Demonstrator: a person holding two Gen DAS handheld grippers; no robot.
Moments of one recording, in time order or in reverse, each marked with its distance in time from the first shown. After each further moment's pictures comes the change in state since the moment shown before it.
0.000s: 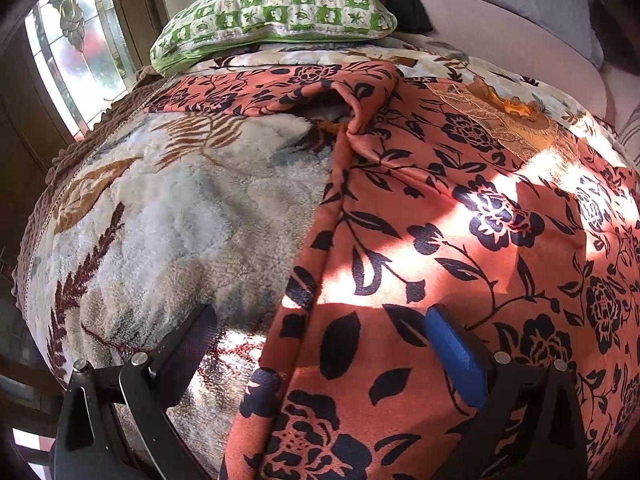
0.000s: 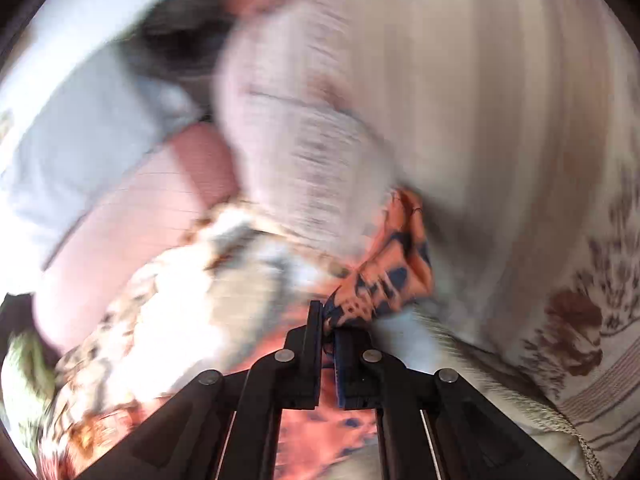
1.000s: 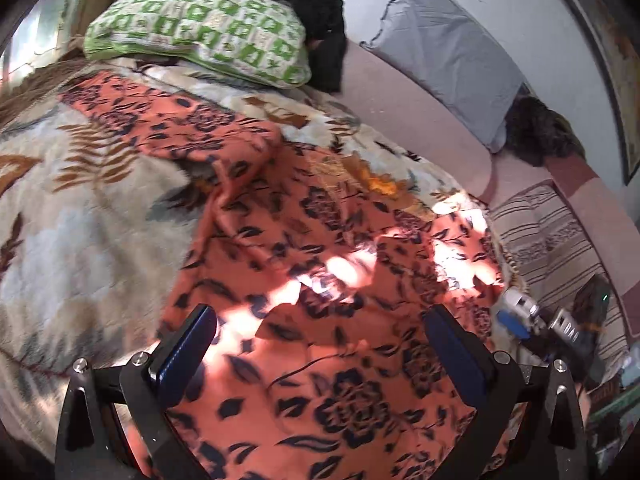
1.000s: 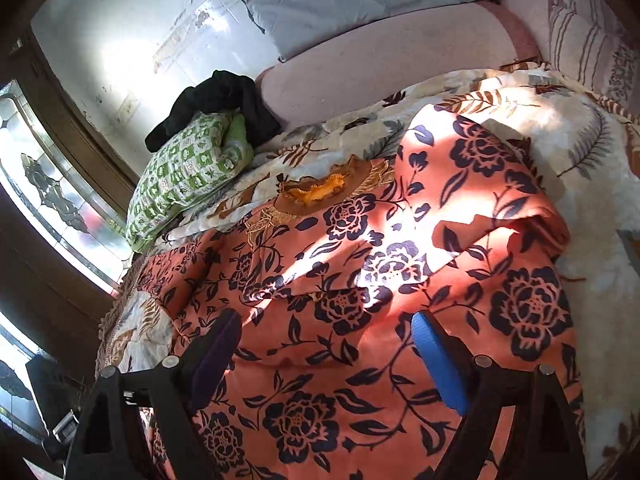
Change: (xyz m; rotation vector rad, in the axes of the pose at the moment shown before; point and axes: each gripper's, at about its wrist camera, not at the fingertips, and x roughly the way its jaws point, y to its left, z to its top) left arm -0.044 -0.014 0.050 -0.138 -0.074 -0.626; right arm -0.129 0.226 -0.287 -0.287 0.347 0.533
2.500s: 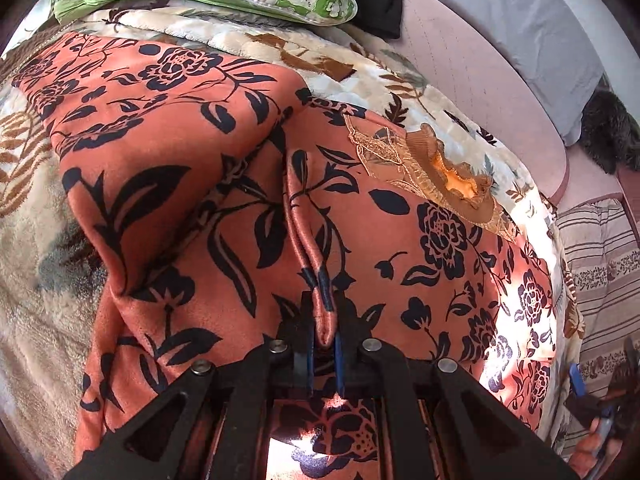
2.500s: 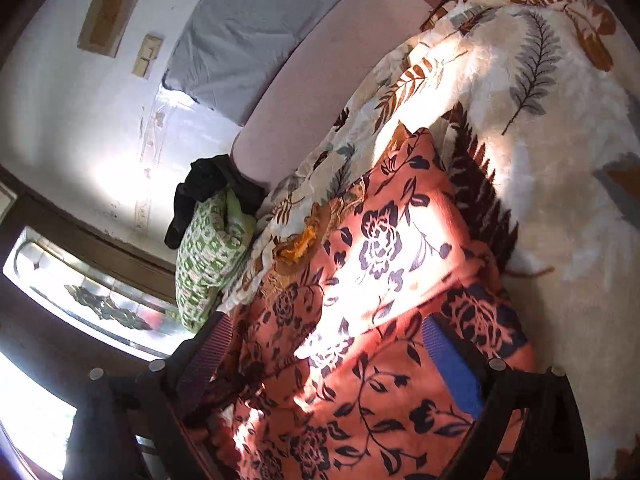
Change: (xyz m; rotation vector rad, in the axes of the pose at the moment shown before) left arm 0.143 0.025 0.046 -0.101 0.158 0.214; right arm -0.005 -0.121 0.044 0.420 -0.046 0.273
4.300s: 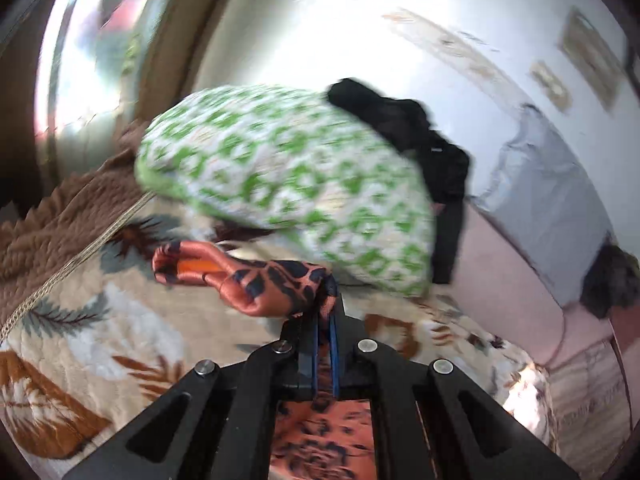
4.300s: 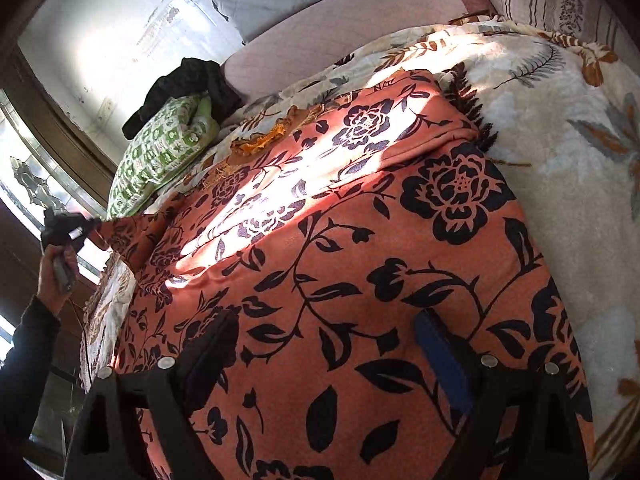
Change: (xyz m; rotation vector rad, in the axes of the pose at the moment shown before) left arm -0.171 0.079 0.166 -0.047 -0.494 -0.016; right arm 0.011 0.005 -0.130 -0.362 0.069 -0.303
